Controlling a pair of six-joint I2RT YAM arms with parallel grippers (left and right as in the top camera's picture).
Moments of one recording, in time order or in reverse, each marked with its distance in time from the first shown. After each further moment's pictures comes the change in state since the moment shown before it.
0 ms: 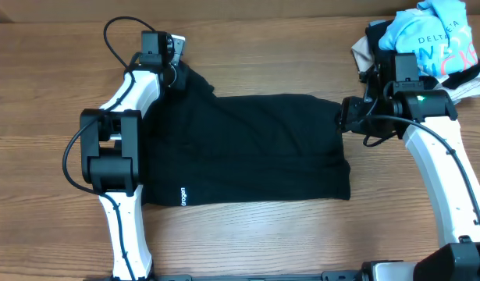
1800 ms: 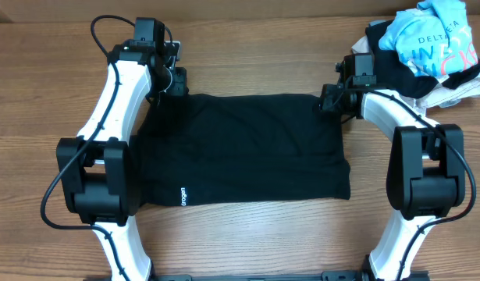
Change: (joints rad) left arm -0.033 -0.273 0.031 -0.599 0.018 -0.160; right arm 0.002 0.545 0.003 0.638 0.112 -0.011
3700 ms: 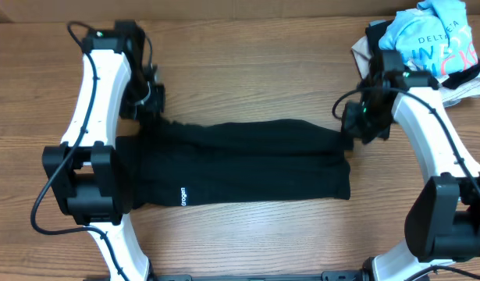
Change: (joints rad) left arm 0.074 0.000 0.144 -0.564 -0.061 -0.023; right arm -0.047 -0.289 0.066 -0.768 -0.073 0.019
